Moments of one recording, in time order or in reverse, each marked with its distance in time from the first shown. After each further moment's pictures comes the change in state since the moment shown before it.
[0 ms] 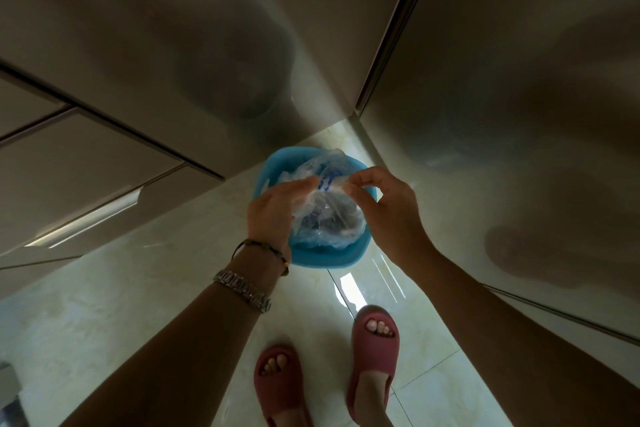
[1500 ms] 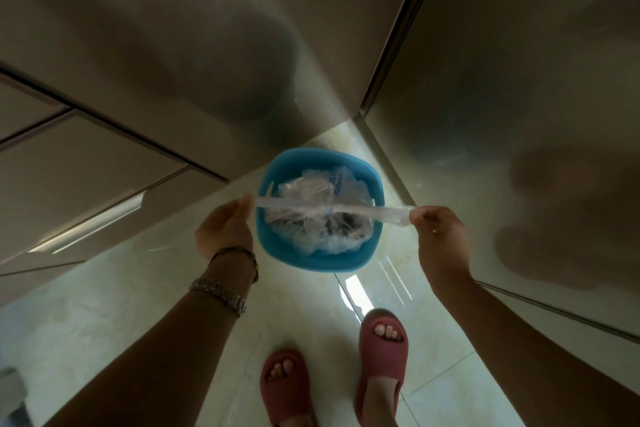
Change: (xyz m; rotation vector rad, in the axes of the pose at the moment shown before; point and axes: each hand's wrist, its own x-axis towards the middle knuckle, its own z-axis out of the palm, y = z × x) left_hand 0.044 -0.023 -0.055 0.049 0.543 0.166; right_hand -0.021 0.063 -0.023 0.030 0.408 0.291
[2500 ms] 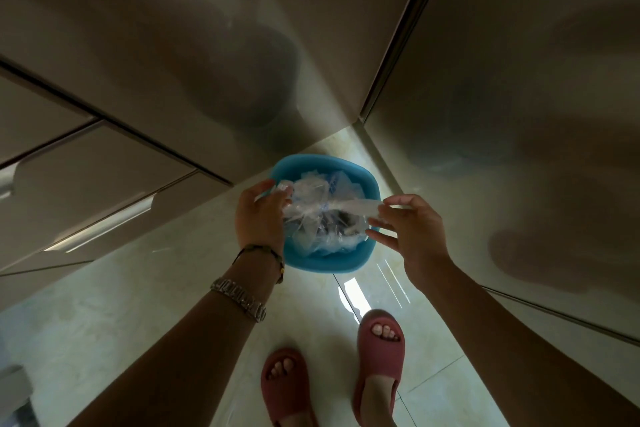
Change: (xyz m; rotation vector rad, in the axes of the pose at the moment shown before) left_hand -0.021 0.012 0.017 -0.046 -0.338 0.050; right_hand -0.016 -0.060 0.008 0.436 -0.293 0.383
